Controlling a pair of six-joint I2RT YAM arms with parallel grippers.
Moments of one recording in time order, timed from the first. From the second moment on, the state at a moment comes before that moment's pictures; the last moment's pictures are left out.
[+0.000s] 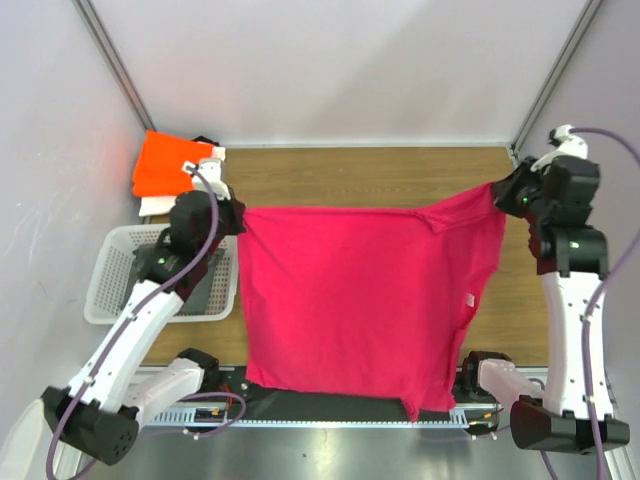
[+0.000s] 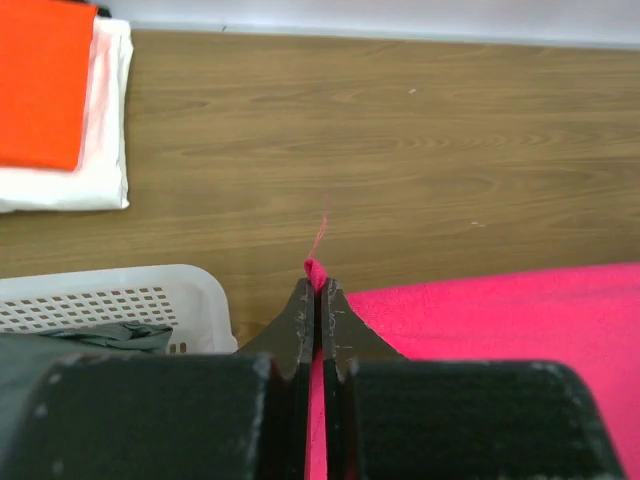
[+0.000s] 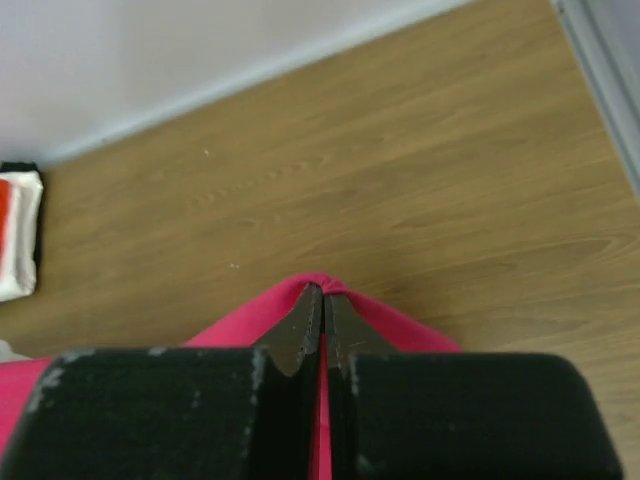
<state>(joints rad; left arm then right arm) -0.37 0.94 0.99 -0.35 -0.17 -0.24 -0.08 1.01 1.43 -0.75 -0.09 0.32</state>
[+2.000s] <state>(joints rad) -0.19 2.14 1.68 -0.01 -0.08 -0.18 -0.08 2.28 2.13 -0.38 -0.30 0.32</state>
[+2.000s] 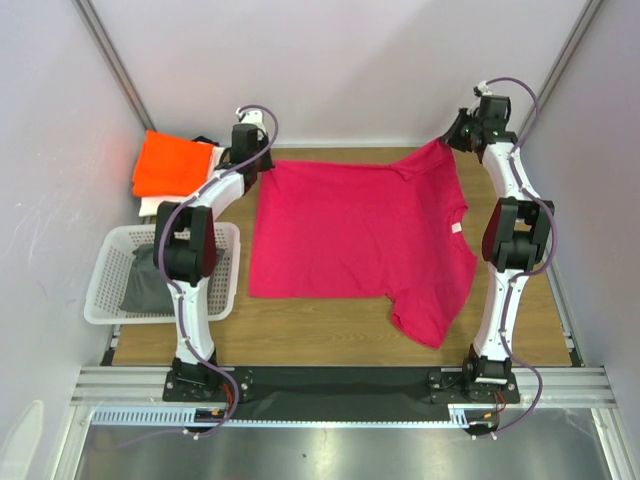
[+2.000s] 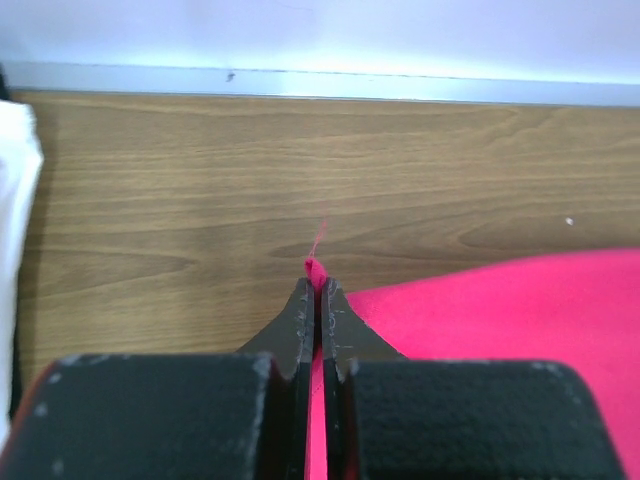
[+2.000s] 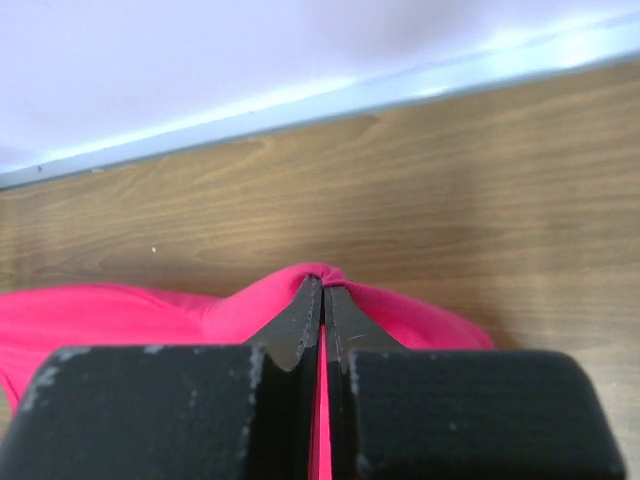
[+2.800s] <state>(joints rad) -0.10 2.09 1.49 0.09 0.24 -0.05 -0.09 2.15 1.97 -0.52 -0.29 0.37</state>
